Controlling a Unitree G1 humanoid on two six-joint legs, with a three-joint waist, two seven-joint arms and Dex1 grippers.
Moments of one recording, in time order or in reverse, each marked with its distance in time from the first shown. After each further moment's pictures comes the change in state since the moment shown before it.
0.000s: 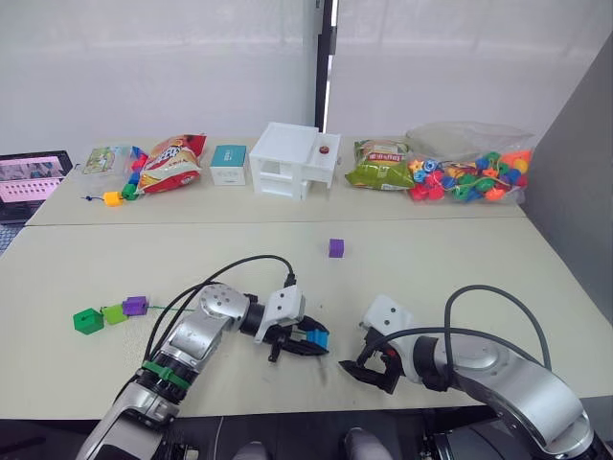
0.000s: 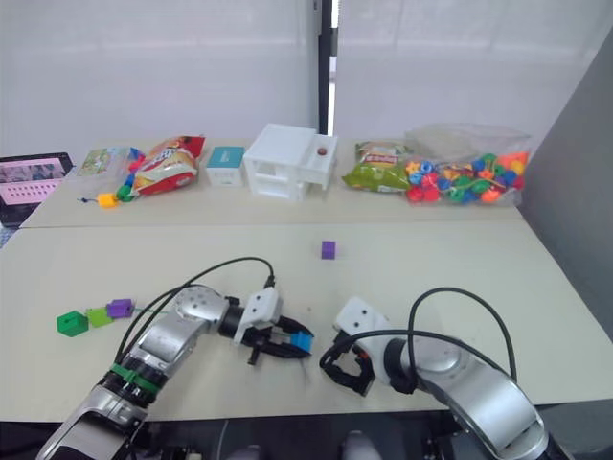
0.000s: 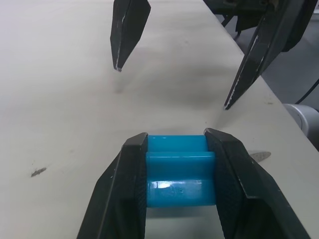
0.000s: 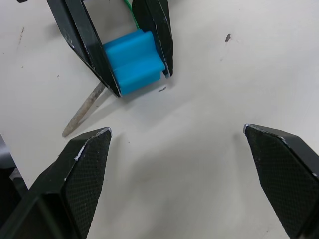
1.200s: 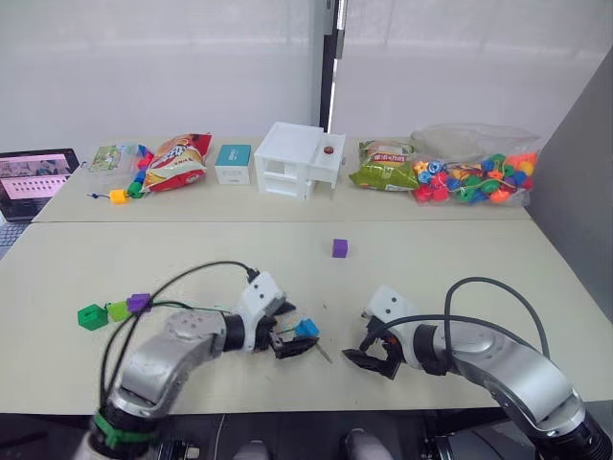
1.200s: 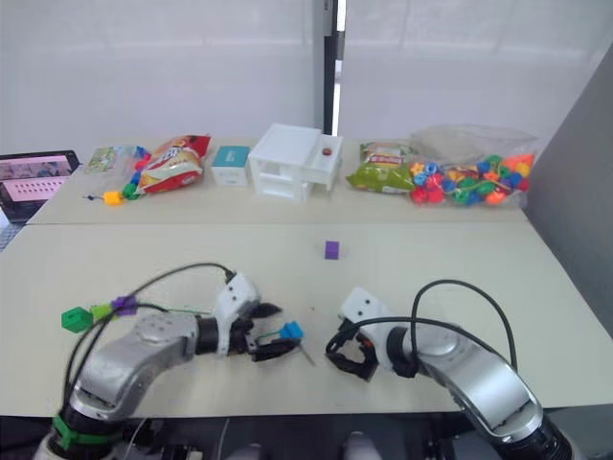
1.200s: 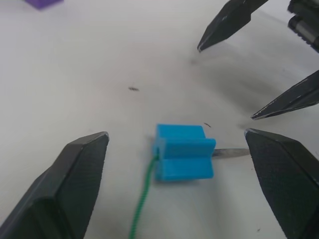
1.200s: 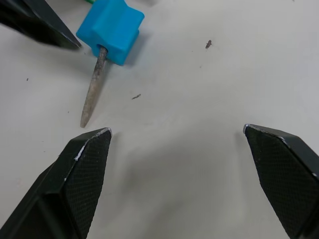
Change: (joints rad) left arm 0.205 0.096 0.237 -0.615 -0.195 0.734 0.491; right arm -0.053 -0.045 0.028 0.136 -0.006 -0.117 0.035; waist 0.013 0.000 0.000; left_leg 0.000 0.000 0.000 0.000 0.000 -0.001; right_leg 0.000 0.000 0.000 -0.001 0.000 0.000
